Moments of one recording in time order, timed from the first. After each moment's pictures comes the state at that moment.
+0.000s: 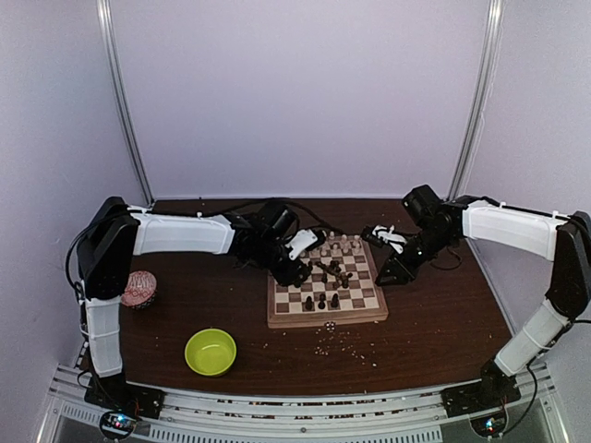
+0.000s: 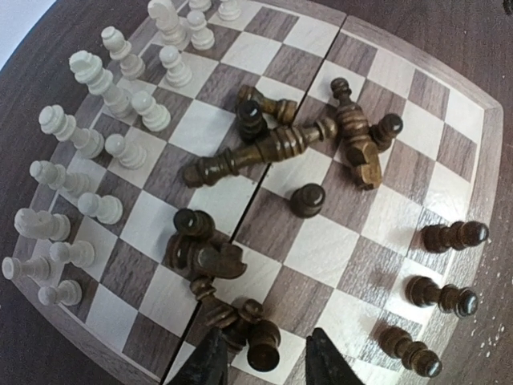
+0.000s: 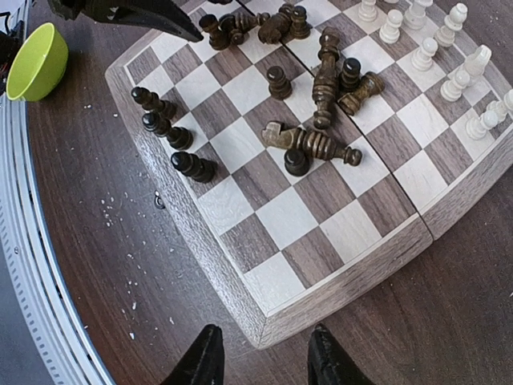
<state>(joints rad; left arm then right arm) -0.85 2.02 1.48 -0.39 0.12 0.19 0.45 1.55 1.14 -0.76 -0.45 -0.45</state>
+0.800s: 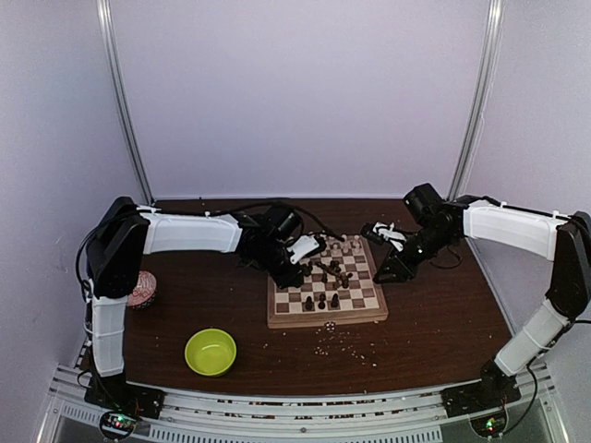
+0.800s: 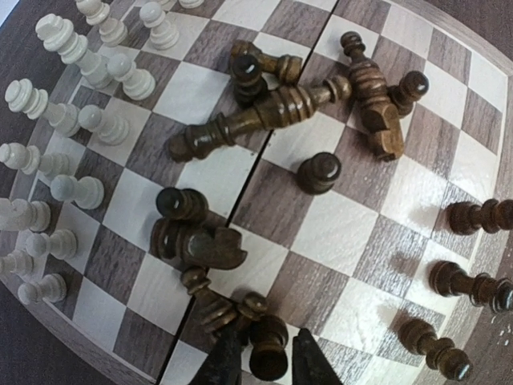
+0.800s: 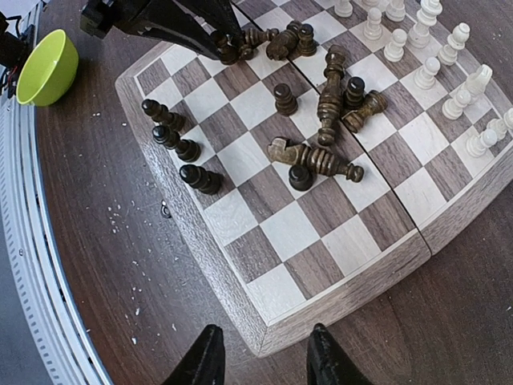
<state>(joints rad) -0.85 2.08 1.55 -0.50 0.09 0.22 0.44 1.55 1.14 -0.73 -0.49 -0.46</state>
